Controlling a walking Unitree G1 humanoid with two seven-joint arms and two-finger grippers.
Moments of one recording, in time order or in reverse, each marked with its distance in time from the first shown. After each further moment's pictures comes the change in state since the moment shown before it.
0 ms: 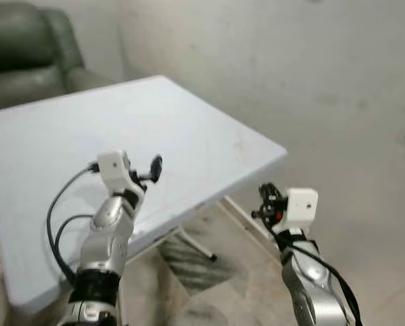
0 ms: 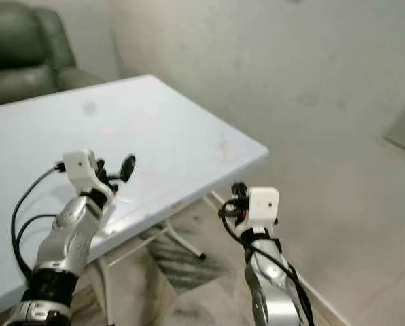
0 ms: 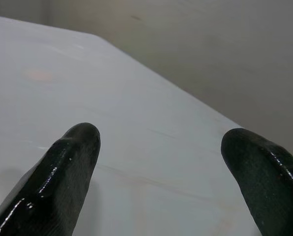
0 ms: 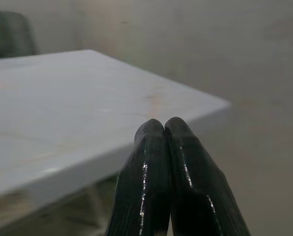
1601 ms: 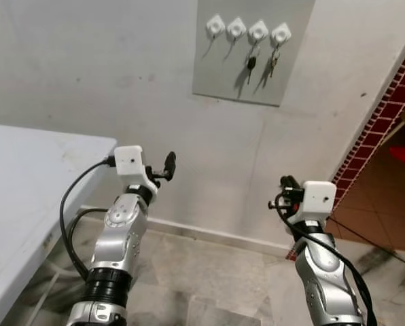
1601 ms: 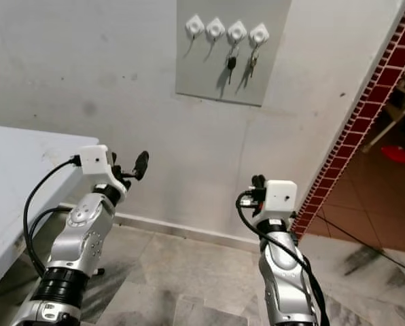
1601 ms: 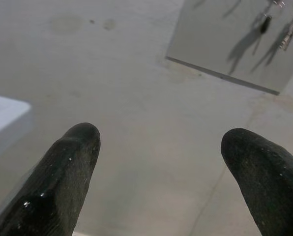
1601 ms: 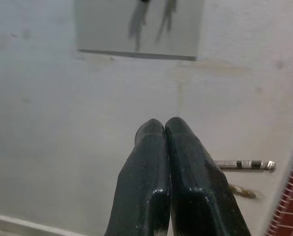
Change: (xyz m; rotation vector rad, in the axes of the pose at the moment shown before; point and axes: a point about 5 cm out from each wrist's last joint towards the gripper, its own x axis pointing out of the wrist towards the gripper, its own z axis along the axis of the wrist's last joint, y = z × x) left arm -0.001 -0.004 0.009 0.069 -0.023 0.015; right arm 0.011 -0.010 0.010 -0.036 -0.051 -0.053
